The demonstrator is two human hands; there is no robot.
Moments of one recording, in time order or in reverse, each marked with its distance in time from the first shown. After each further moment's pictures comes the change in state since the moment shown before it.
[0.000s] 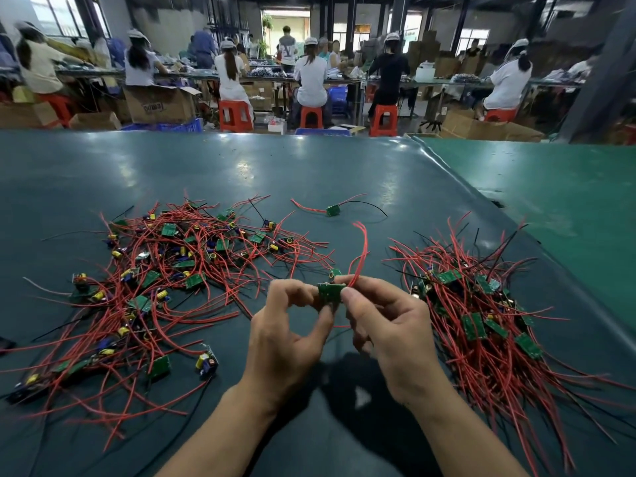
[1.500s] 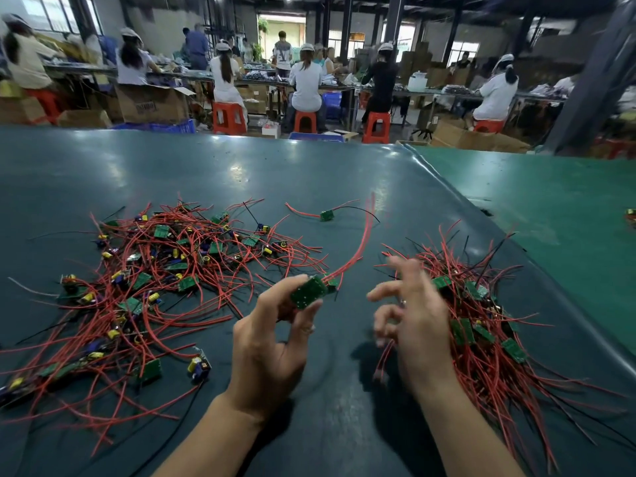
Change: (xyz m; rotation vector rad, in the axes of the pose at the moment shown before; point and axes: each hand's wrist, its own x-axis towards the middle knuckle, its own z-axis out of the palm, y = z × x) left_hand -0.005 0.004 -0.004 -0.060 0.094 0.036; right_hand 0.014 -0.011 -0.017 0.004 0.264 0.068
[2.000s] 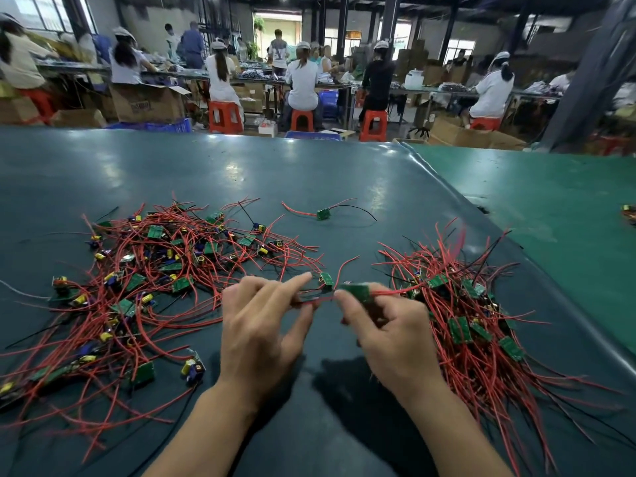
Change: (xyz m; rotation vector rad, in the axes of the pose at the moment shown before) left_hand 0.013 -0.011 -0.006 0.514 -0.115 0.183; right_hand -0.007 0.012 0.000 -0.583 -0.128 -0.516
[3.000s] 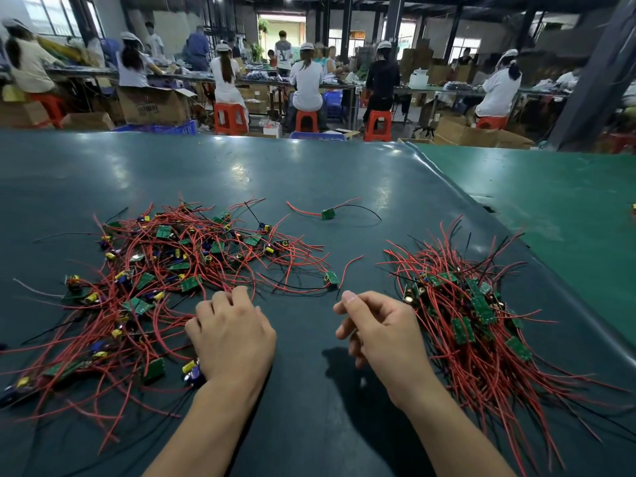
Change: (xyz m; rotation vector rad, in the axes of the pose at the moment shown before) left_hand -0.001 -0.010 -0.008 0.570 -0.508 -0.748; right_hand -0.004 -0.009 0.010 0.337 -0.145 0.589
